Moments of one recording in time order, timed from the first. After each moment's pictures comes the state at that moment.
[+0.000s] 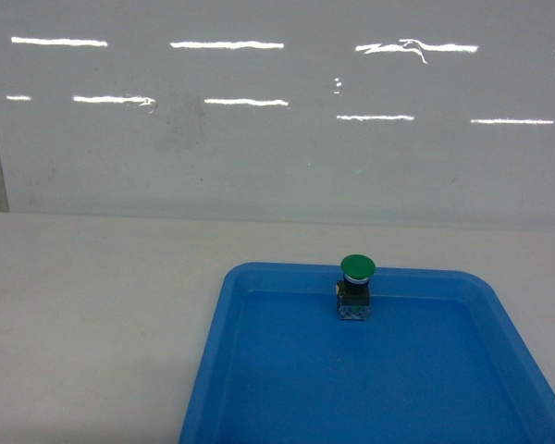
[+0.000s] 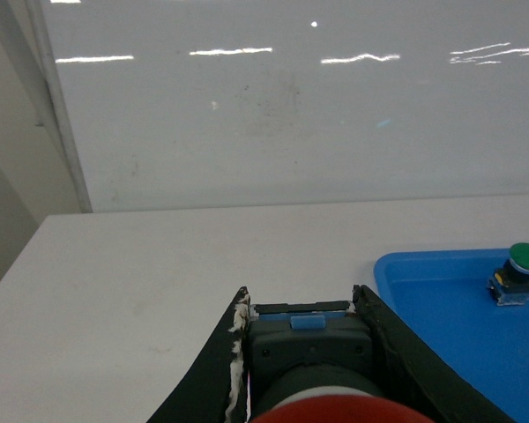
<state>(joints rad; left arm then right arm) -0.34 0.65 0.31 0.13 -0.33 -0.03 -0.18 0.08 0.06 -0.12 -0.23 -0.10</state>
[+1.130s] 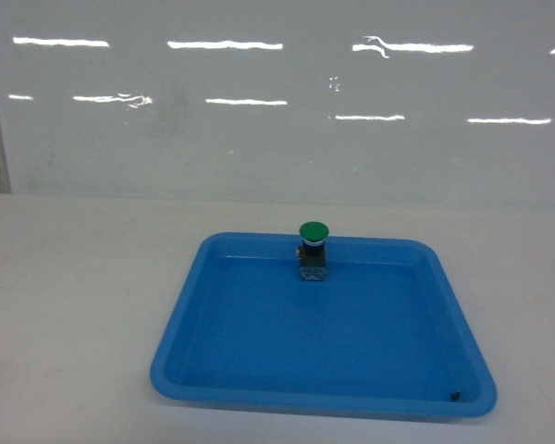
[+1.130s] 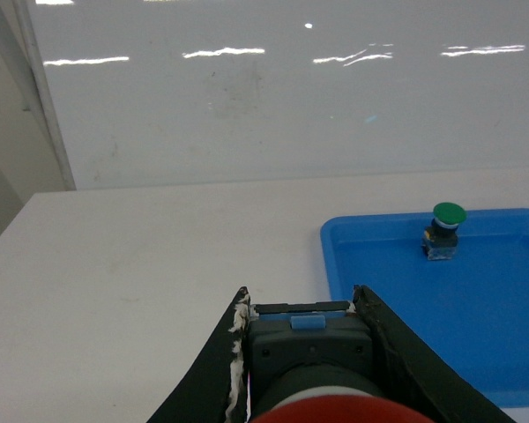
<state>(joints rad) -0.35 0.64 0.30 0.13 -0.34 -0.03 -0.18 0.08 0.06 -0.12 -0.23 -0.10</state>
